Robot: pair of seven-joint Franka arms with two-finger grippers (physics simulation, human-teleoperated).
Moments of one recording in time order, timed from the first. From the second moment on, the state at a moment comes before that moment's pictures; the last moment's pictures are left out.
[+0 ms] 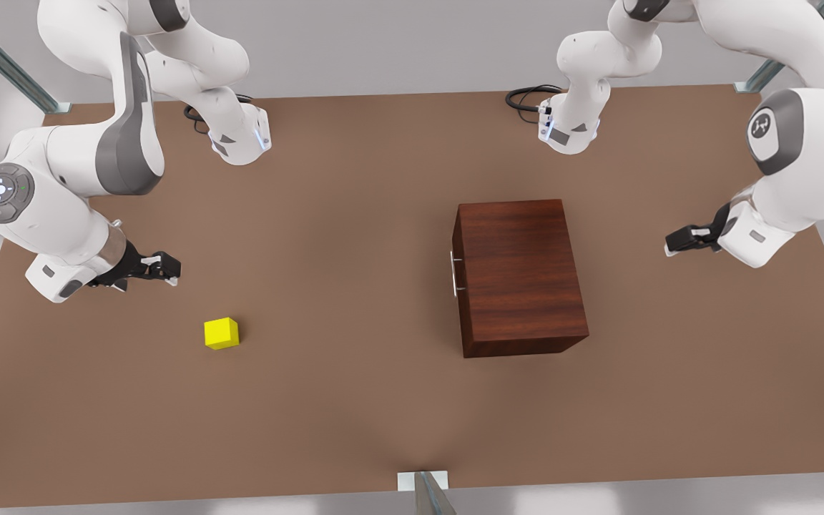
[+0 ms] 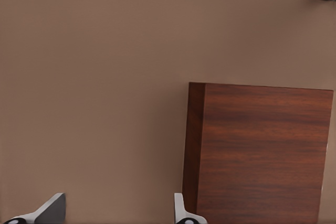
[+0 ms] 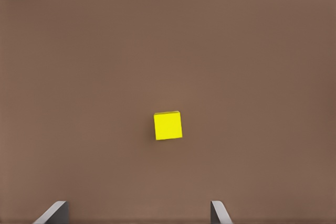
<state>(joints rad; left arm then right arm) -0.02 0.21 0.01 -1.34 -0.06 1.47 -0.08 0.19 0.20 -0.13 -1.43 0.00 1.62 -0.02</state>
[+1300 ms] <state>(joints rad) -0.83 0.69 0.01 -1.32 0.28 1.82 -0.89 0.13 0.67 -0.09 -1.67 0.03 2.04 -0.04</state>
